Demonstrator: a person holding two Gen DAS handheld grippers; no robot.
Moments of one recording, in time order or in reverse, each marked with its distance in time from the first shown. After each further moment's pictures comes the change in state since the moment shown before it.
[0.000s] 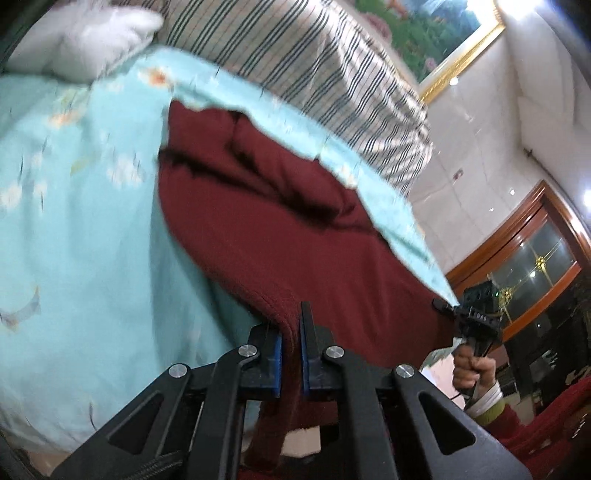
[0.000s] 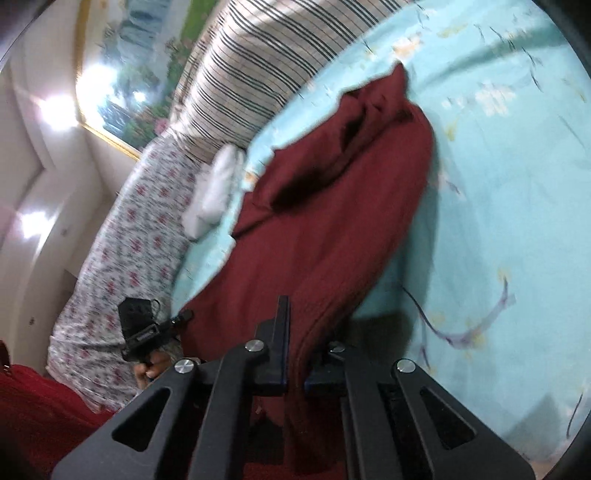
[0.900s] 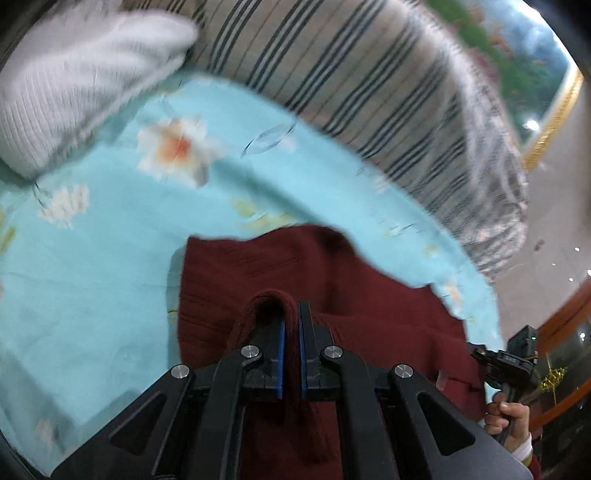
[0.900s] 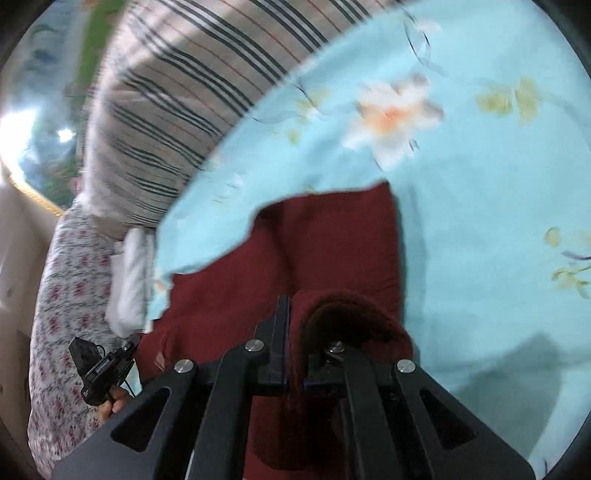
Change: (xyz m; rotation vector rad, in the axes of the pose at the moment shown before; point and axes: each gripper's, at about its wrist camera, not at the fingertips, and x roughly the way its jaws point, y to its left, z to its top) left arm 0.170 0.101 0.217 -0.147 -0.094 0.279; right arm 0.144 -0.101 0.225 0.150 0.007 -0.279
